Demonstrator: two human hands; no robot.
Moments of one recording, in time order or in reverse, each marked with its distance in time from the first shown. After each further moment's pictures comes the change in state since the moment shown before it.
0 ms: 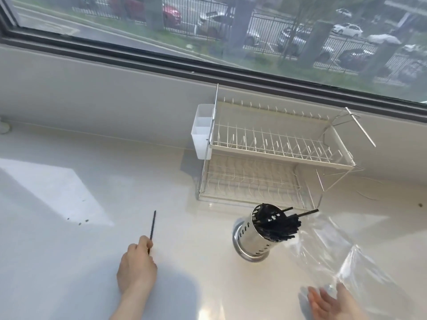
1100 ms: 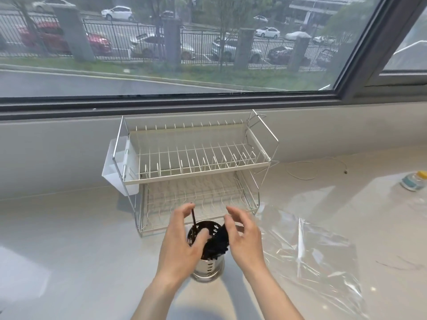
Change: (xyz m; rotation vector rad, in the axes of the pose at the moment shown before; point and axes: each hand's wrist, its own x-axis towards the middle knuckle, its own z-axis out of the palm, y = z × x) left_hand -0.069 0.233 -0.020 -0.702 -0.139 0.843; right_hand -0.103 0.002 0.120 -0.628 -0.390 -1.252
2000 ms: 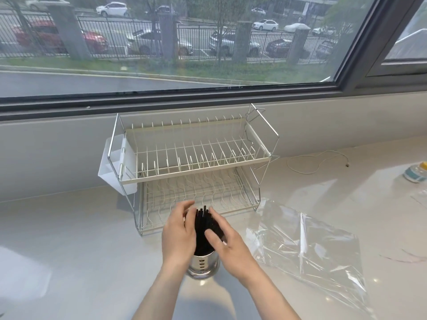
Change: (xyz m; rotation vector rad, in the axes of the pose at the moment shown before) left_hand 0.025 0.000 0.015 0.054 0.121 -0.164; right_hand -0.015 0.004 0.010 0.199 -0.434 0.142
